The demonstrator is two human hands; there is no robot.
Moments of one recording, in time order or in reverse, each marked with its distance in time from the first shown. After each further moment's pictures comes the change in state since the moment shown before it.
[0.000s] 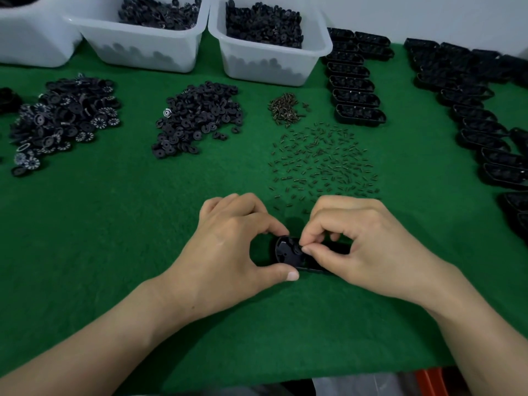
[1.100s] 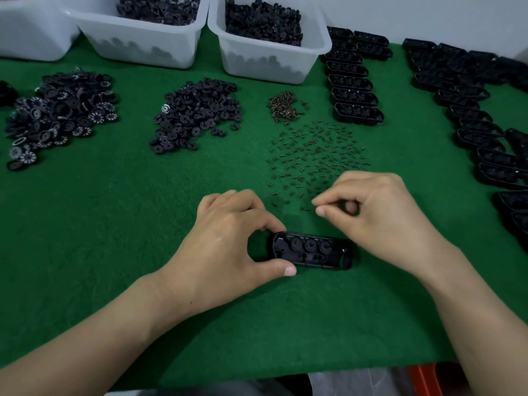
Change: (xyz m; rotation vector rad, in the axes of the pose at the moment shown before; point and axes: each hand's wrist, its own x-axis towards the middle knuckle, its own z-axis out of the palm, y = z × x) left_hand 0.000 0.002 -0.001 -0.011 0.007 -0.016; right_hand 0.007 0.016 -0.008 -0.096 0.167 0.233
